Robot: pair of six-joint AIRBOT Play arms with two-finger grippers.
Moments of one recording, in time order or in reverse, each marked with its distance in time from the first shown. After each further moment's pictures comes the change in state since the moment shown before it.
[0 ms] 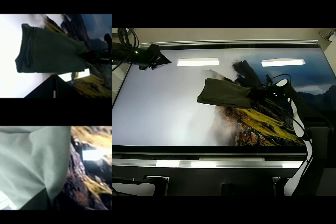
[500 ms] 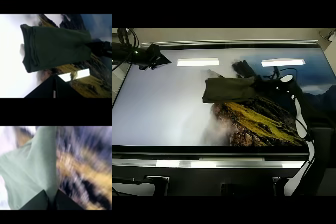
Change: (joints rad) left arm 0.001 0.000 0.000 0.000 0.000 0.000; right arm -0.045 0.023 0.079 0.034 -0.159 0.045
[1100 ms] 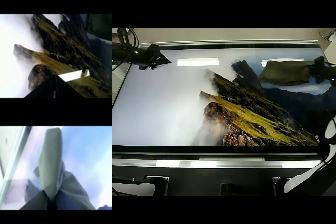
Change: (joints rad) left arm 0.000 0.000 0.000 -0.001 0.000 0.000; right arm -0.451 0.016 0.257 -0.092 -0.091 0.212
